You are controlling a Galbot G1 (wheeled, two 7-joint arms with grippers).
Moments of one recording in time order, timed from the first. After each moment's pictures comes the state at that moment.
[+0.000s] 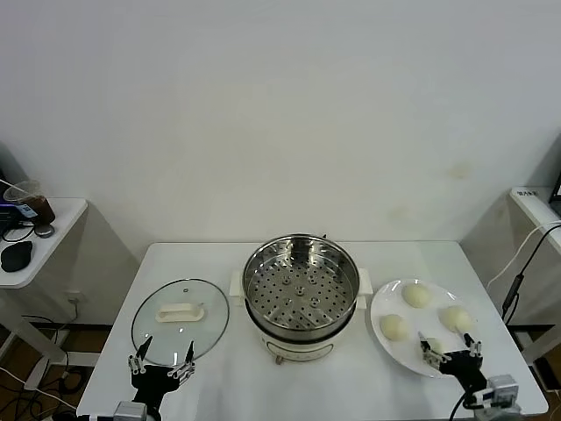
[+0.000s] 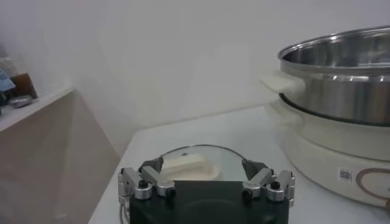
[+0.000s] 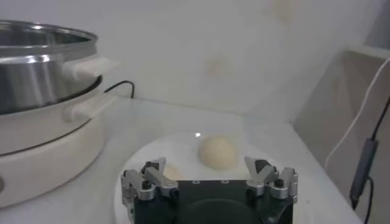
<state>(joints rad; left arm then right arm) 1.76 -1.44 -0.62 -2.19 0.06 0.26 0.01 -1.59 1.28 0.92 1.97 0.16 -0.27 -0.30</state>
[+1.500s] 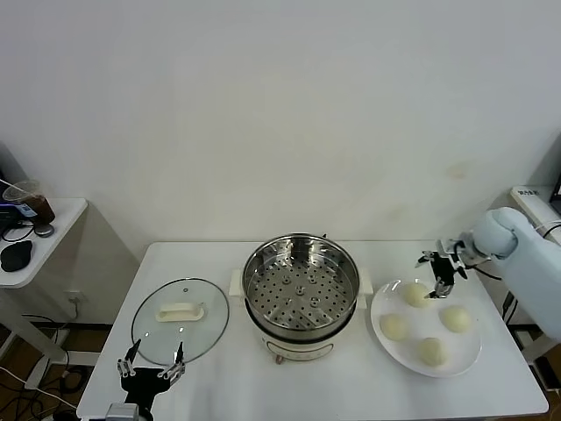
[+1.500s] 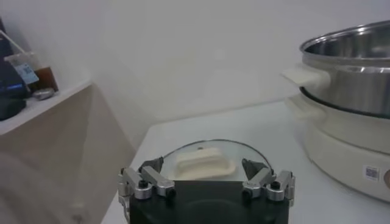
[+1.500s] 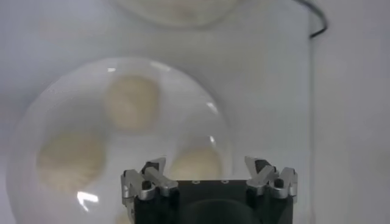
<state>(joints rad) 1.75 -1.47 -0.66 -2.18 0.06 0.26 0.01 -0.19 0.70 -0.32 1.14 -0.33 0.00 -1.26</state>
